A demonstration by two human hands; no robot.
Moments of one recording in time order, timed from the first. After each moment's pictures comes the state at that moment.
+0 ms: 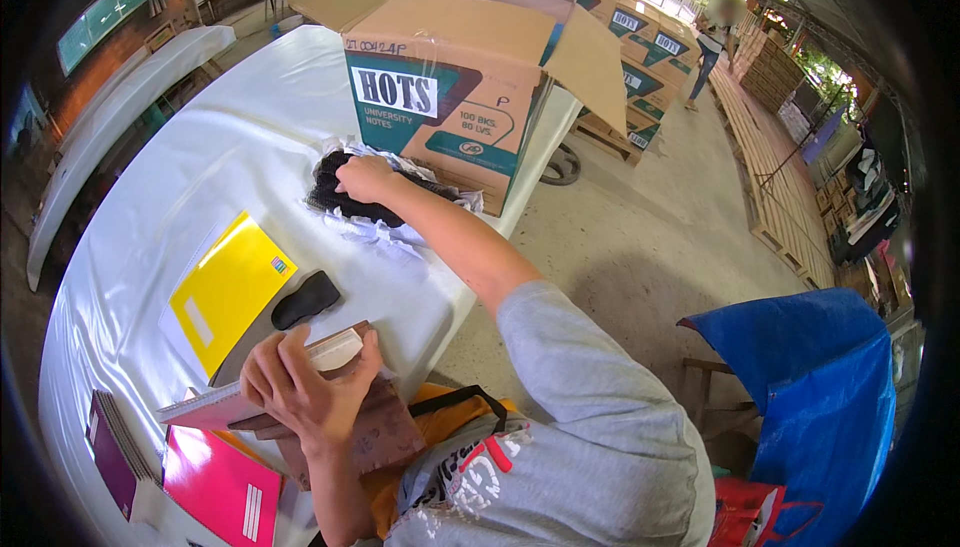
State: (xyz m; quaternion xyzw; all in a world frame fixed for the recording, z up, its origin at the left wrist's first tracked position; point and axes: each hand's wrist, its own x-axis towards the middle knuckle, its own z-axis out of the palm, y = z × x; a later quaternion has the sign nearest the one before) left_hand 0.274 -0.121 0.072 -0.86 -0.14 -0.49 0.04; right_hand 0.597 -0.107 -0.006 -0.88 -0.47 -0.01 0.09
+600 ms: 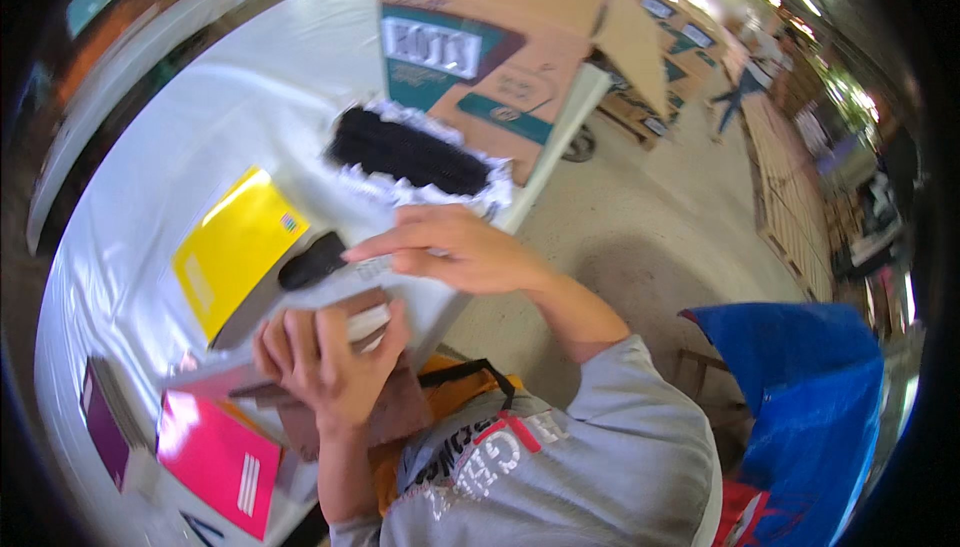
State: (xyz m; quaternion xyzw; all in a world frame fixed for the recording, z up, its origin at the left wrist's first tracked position) left_hand 0.270 -0.118 0.074 -0.87 -0.14 -0.47 0.02; right_hand 0.419 -0.233 0.099 -0.67 -0.60 0.09 0.43
